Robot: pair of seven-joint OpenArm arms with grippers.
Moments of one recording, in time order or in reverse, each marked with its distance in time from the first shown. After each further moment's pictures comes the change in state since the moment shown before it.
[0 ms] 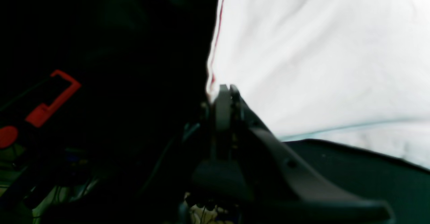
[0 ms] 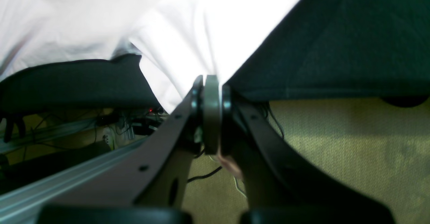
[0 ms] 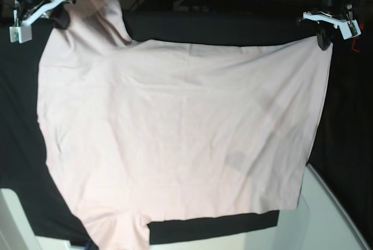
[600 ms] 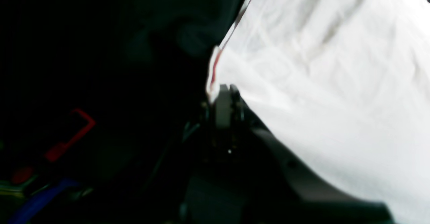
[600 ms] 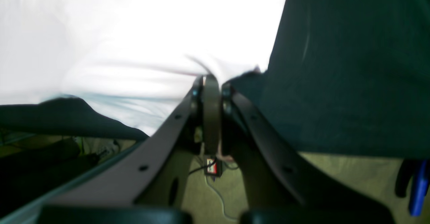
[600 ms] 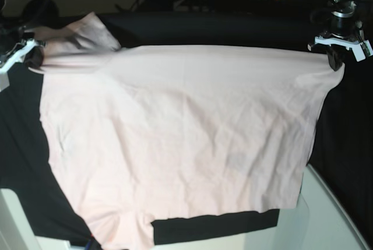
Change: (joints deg) left arm -8.4 3.6 -7.1 6.2 0.1 0.0 13.6; right arm 20.0 5.6 8.3 -0.3 -0.2 0.0 -23.7
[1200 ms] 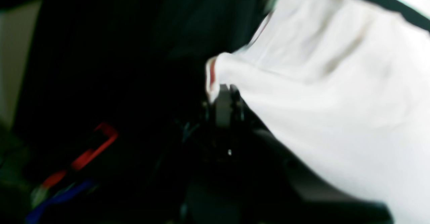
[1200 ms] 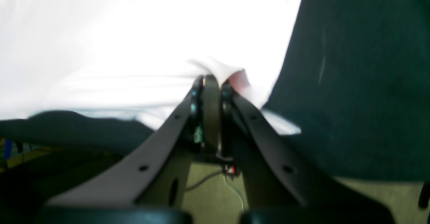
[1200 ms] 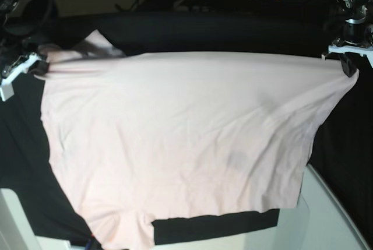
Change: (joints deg) left arm -2.4 3.3 -8.7 8.0 -0.1 -0.1 10.0; right arm 3.5 2.3 -3.3 -7.5 0.7 -5.0 -0.8
